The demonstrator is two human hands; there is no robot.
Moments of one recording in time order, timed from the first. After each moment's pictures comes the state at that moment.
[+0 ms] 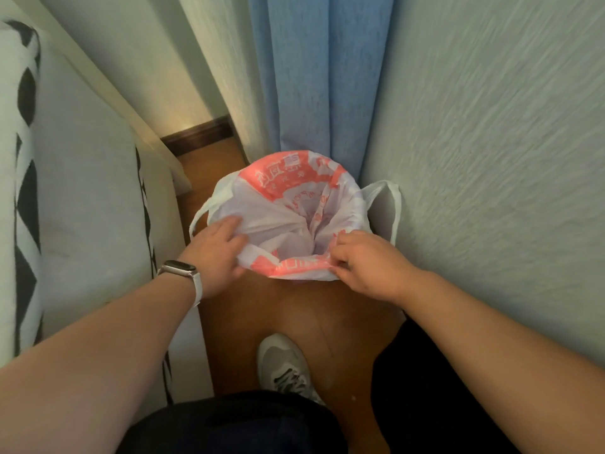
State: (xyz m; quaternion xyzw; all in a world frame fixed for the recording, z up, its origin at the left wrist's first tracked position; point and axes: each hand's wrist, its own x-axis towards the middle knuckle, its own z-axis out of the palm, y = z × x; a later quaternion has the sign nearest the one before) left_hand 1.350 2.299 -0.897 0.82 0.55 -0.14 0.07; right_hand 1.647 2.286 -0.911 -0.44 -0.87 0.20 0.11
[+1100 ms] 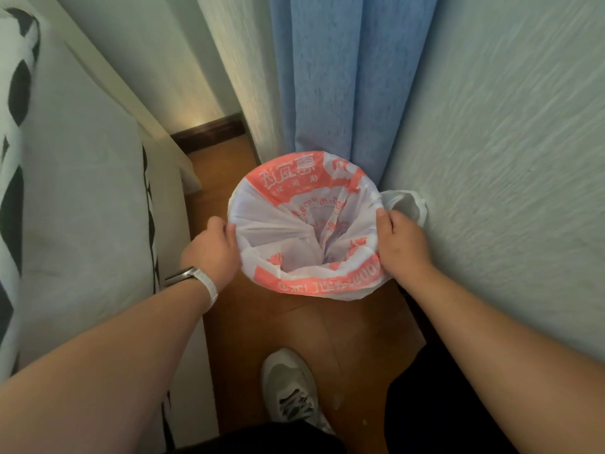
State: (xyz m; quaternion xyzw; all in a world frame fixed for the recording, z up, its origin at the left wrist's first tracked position) left_hand 1.354 2.323 -0.920 0.57 0.81 0.05 0.12; right_hand 1.646 2.337 -0.948 -0.71 -0.54 0.35 0.28
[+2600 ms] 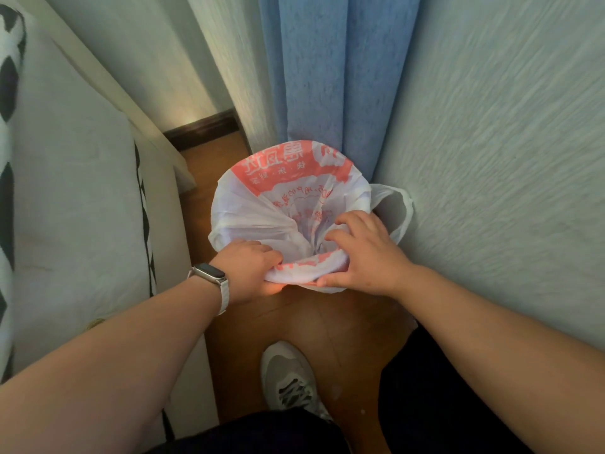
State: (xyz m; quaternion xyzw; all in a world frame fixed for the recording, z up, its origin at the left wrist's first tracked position) left_hand 1.386 2.312 -0.907 0.85 0.48 -0.18 0.12; right_hand 1.634 2.318 -0.946 -0.49 -0.85 0.17 0.06
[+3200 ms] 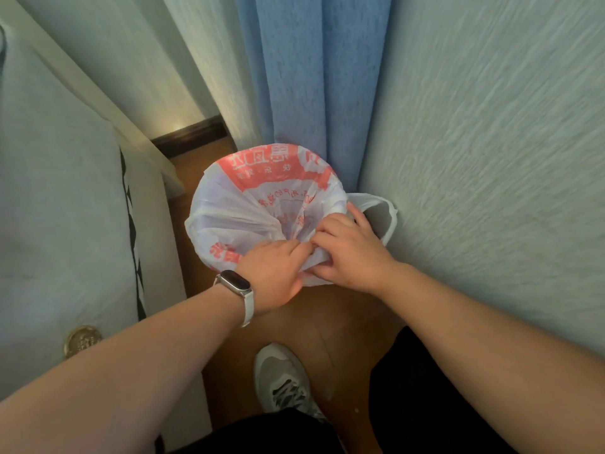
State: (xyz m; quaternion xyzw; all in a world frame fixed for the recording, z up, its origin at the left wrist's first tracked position) left_hand 1.441 2.298 -0.902 0.88 0.45 -0.05 0.11; right_hand 1.630 2.318 -0.949 -0.45 -0.87 0.11 0.17
